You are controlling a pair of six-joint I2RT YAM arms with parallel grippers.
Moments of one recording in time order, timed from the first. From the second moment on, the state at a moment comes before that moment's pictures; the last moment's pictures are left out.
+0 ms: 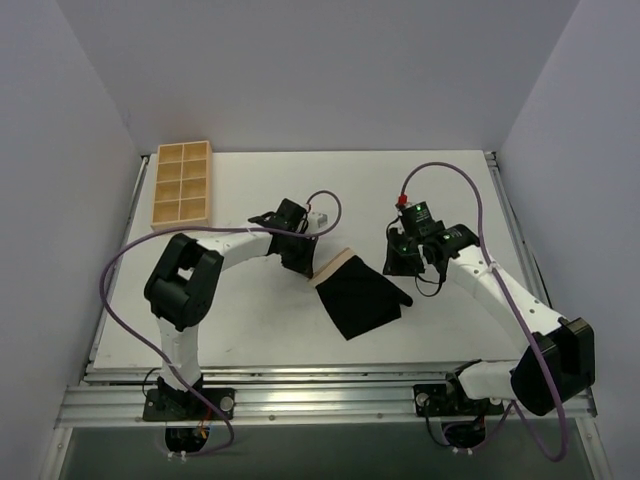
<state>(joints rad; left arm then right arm) -0.58 1.99 1.33 -0.42 0.33 -0.16 0.43 1.30 1.05 -0.78 -0.04 0.48</state>
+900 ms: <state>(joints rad) -0.58 1.68 1.03 -0.42 0.26 -0.46 0.79 1.47 0.88 -0.61 0.03 0.49</state>
